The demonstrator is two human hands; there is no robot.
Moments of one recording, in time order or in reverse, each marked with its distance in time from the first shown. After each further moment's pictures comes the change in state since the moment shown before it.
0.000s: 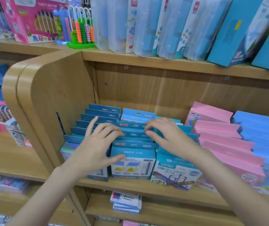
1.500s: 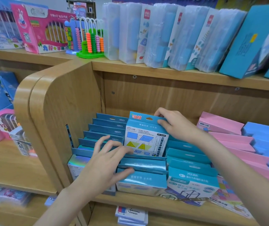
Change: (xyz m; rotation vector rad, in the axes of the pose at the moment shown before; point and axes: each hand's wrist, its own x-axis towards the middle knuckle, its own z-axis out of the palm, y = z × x) left_hand -0.011 0.001 0.002 -0.124 0.059 -0.016; right_hand 0.059 0.006 -0.027 0.047 -0.094 0.169
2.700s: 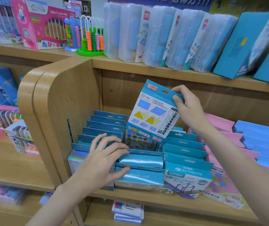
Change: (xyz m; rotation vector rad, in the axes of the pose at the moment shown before) left_hand -0.009 -0.004 -0.001 -0.040 0.053 0.063; right_hand -0.010 -0.002 -0.024 0.268 0.534 0.019
